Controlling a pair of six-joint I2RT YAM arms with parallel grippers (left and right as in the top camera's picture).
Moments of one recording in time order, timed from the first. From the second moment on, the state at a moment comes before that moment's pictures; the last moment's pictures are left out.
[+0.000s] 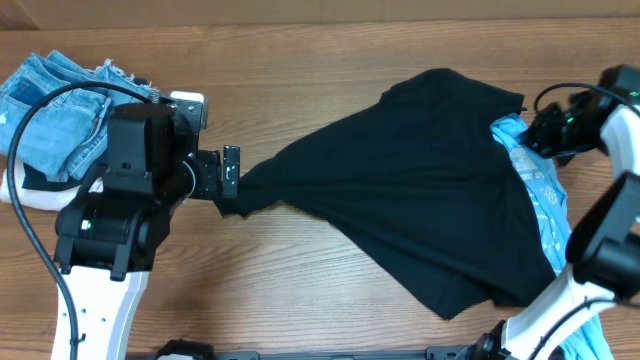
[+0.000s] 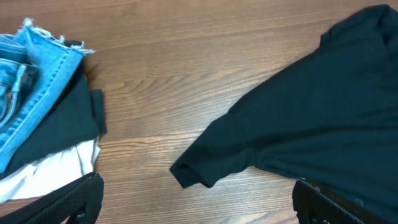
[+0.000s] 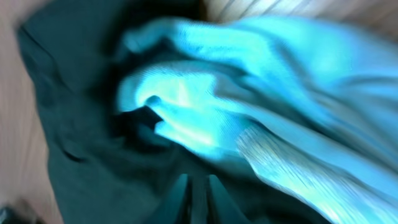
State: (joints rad) left arm -0.16 1.16 1.37 -1.03 -0.02 -0.05; right arm -0.43 2.08 1.57 -0.91 -0.49 0.36
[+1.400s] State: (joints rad) left arm -0.16 1.19 1.37 -1.03 -0.01 -0.05; right arm -0.58 2.24 1.61 -1.34 -0.09 0.44
